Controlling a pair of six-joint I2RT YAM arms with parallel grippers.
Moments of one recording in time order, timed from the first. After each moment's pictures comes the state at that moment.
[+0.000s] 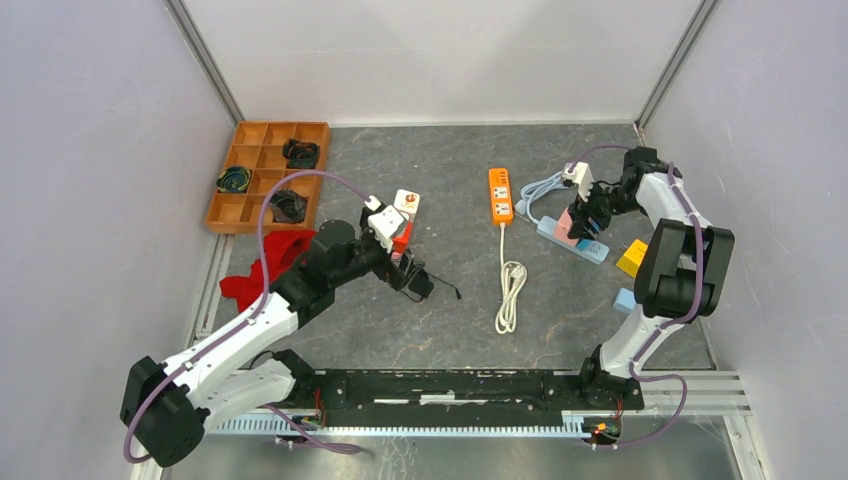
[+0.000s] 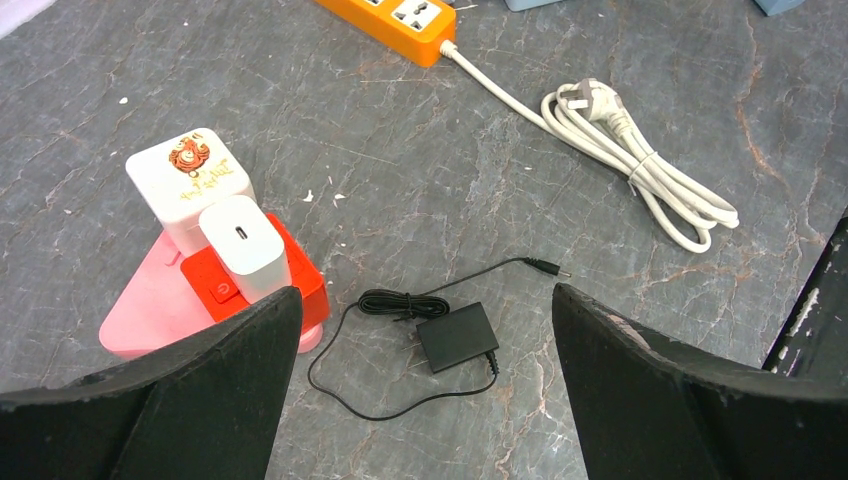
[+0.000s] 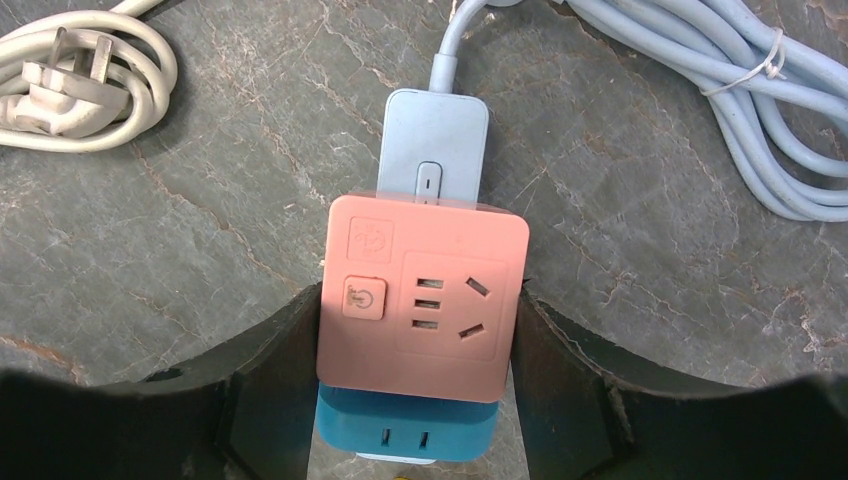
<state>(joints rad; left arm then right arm) -0.66 0.96 0.65 -0.02 0.21 0.09 -0.23 1.79 1.31 -0.89 -0.66 -1.27</state>
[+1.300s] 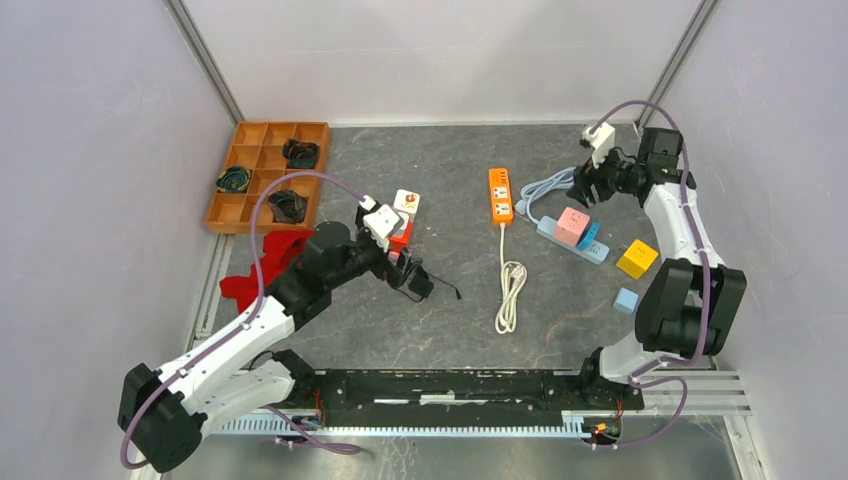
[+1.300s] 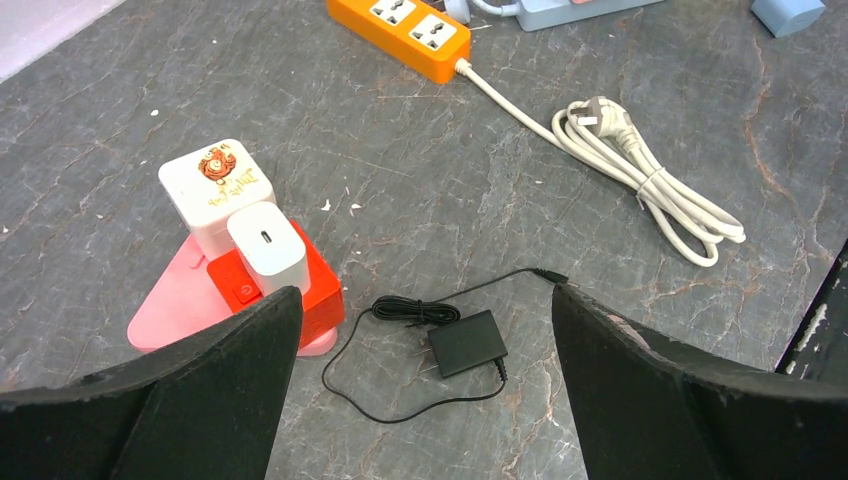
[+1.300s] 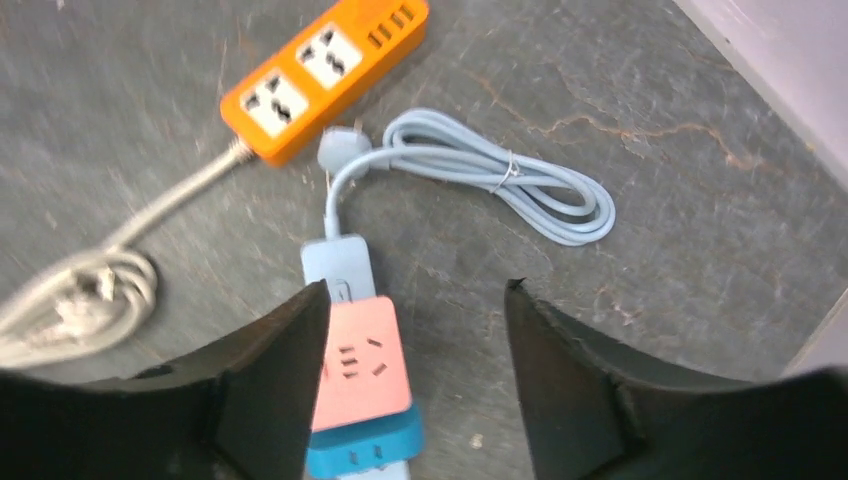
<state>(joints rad) -0.66 0.92 0.65 -0.02 0.18 0.09 -0.22 1.58 1.27 -0.57 -0.73 -0.89</state>
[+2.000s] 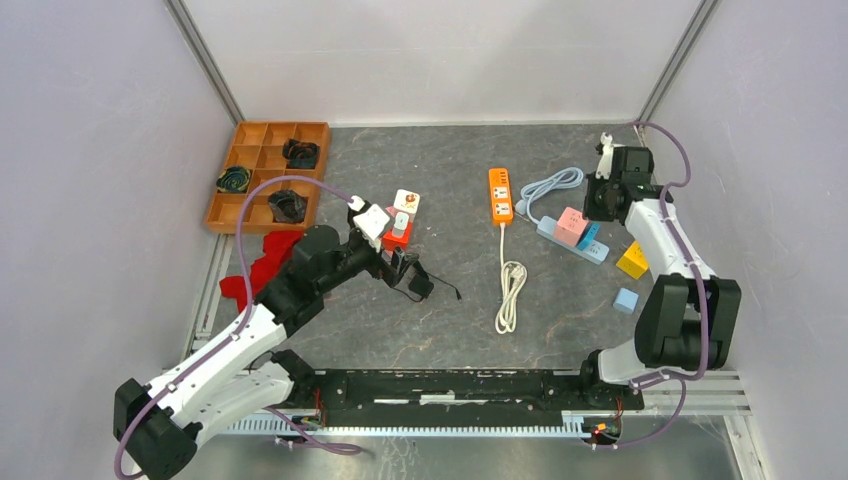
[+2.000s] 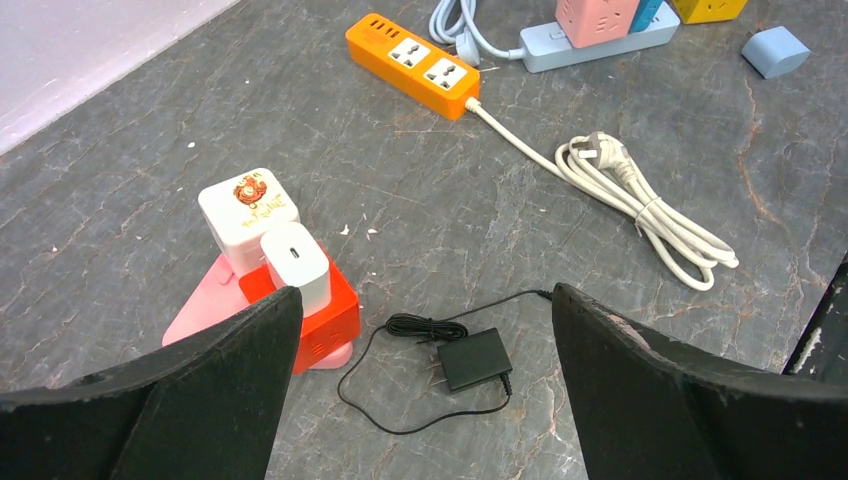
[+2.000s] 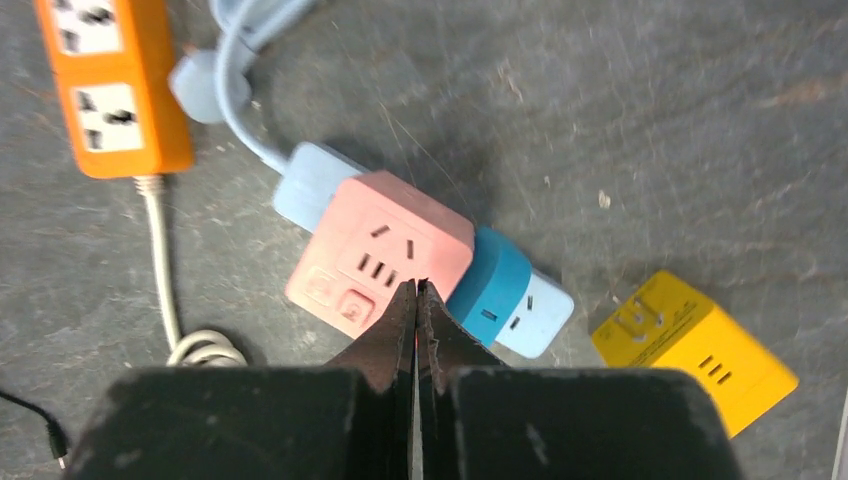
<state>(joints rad) -0.66 0.85 0.65 -0.02 0.16 0.09 -0.10 1.46 1.12 -0.53 -0.10 0.01</state>
